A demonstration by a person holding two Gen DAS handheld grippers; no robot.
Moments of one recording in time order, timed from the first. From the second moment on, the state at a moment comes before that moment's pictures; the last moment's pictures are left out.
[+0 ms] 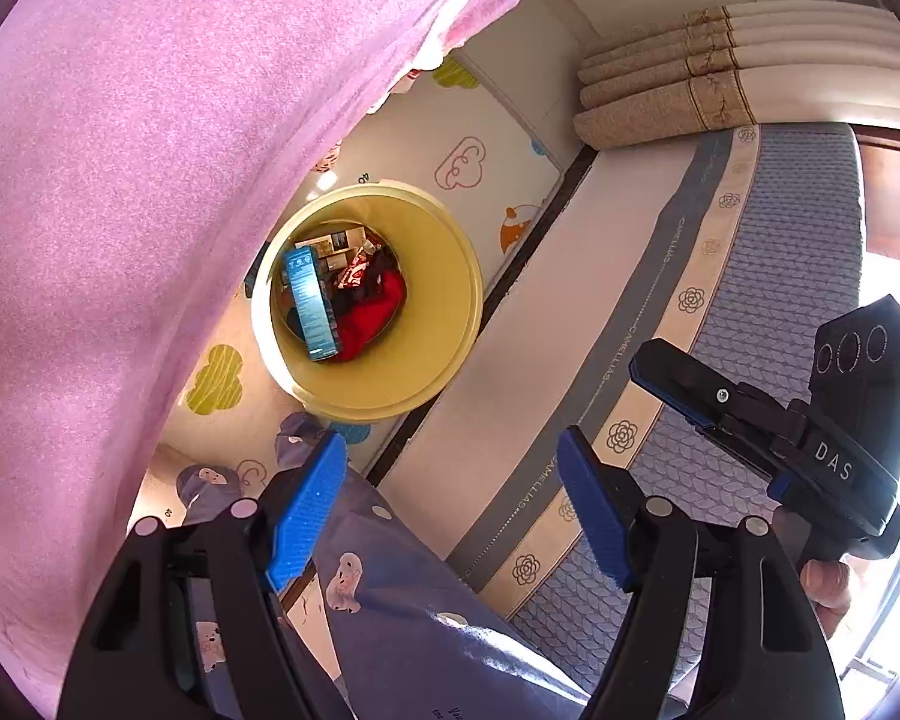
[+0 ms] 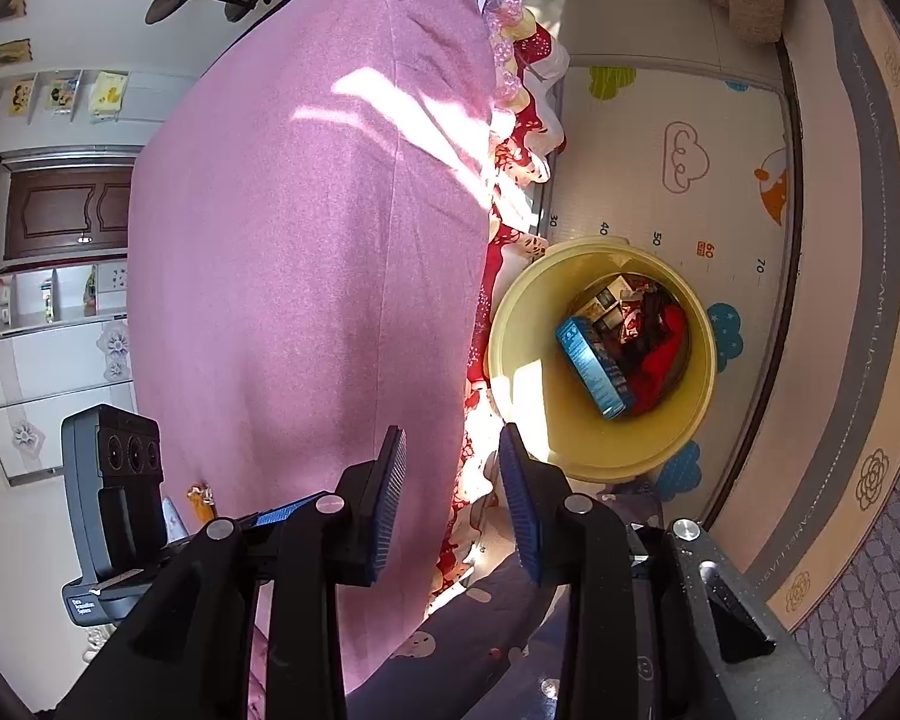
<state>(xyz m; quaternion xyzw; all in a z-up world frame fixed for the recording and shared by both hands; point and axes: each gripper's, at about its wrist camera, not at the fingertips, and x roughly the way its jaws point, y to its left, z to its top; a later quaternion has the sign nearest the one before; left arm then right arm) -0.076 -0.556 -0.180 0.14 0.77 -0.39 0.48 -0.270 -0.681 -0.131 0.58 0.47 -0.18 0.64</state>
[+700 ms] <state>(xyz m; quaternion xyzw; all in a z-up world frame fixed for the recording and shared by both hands) 0.030 -0.416 -0.125 -0.02 0.74 -0.33 0.59 -0.108 -0.589 -0.090 0.45 0.57 -0.04 0.69</state>
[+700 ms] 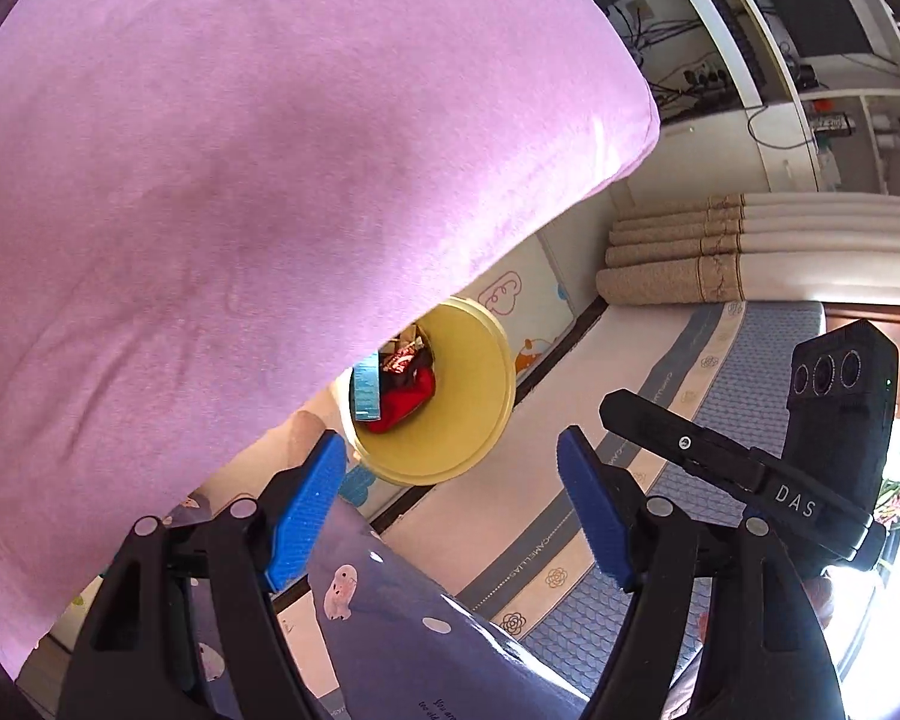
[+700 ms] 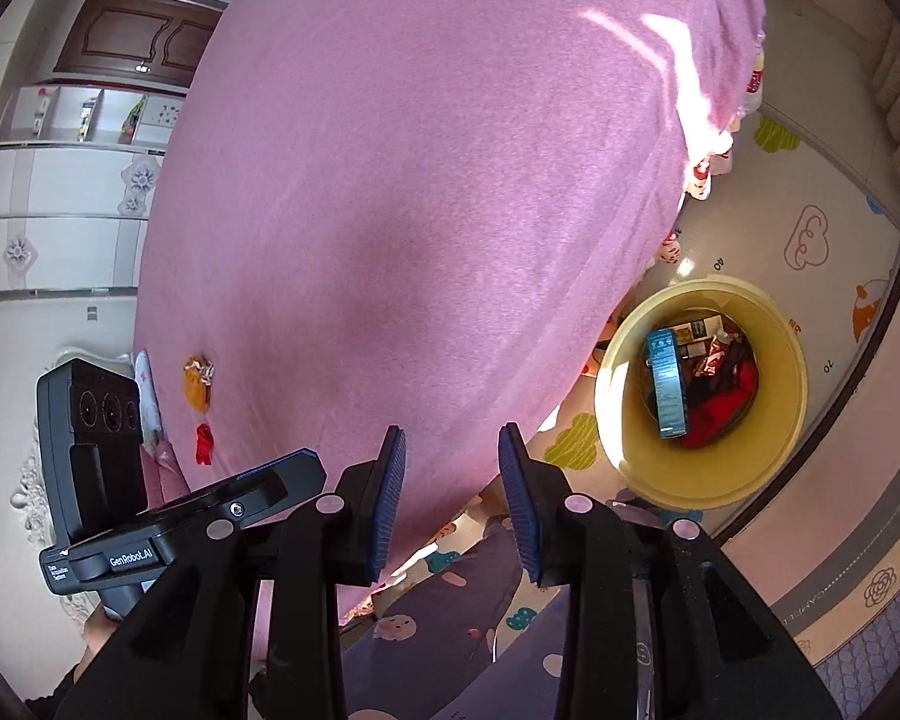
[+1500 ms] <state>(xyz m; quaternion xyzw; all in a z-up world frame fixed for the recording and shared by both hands) 0.182 -0.024 -0.106 -0.17 0.69 -0.18 0.68 0.139 -0.242 -0.070 0.35 0.61 0.13 0.70</state>
